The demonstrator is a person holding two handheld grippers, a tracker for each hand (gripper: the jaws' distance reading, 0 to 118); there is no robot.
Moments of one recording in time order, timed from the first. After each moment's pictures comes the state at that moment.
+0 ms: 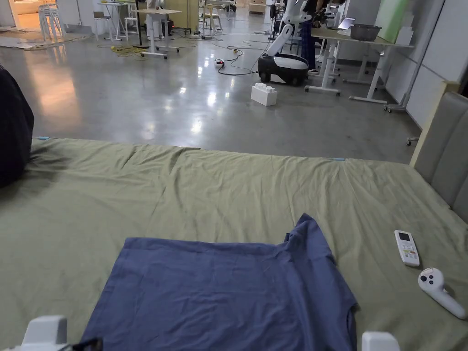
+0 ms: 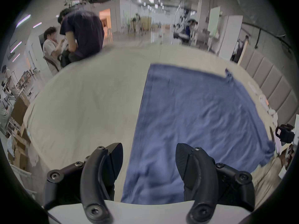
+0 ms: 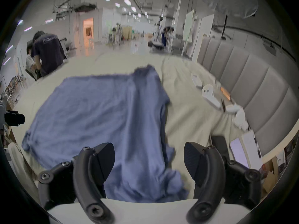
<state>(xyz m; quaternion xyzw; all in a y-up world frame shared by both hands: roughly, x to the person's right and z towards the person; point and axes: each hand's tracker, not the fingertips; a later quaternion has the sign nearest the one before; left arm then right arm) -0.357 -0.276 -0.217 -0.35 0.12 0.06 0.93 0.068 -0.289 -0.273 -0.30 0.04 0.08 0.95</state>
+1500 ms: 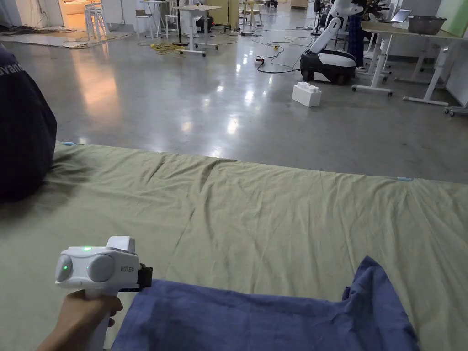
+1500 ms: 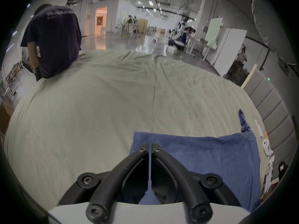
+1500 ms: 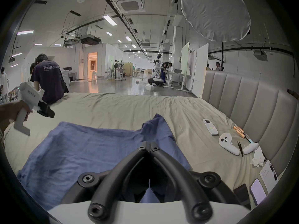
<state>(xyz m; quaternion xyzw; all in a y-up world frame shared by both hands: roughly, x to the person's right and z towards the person) -0.447 -0.322 -0.554 -0.43 0.09 0.10 0.89 0.033 -0.318 -0.385 -0.19 0.04 0.07 0.98</state>
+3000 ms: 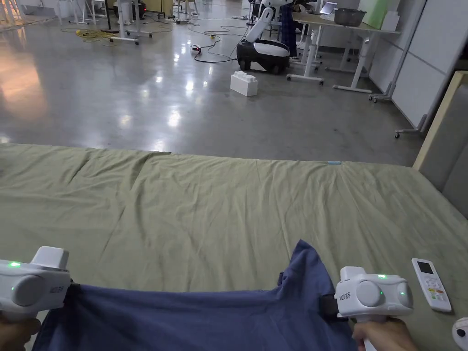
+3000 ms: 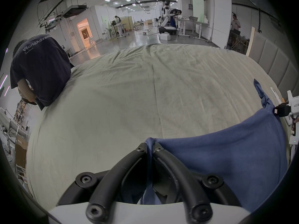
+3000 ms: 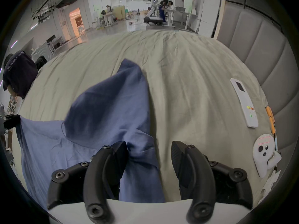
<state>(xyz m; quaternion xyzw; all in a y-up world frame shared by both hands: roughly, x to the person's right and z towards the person) -0.437 -0.353 -0.573 -0.45 0.08 -0.03 0.89 0.101 -0.398 -0.674 -0.50 0.05 0.05 0.86</state>
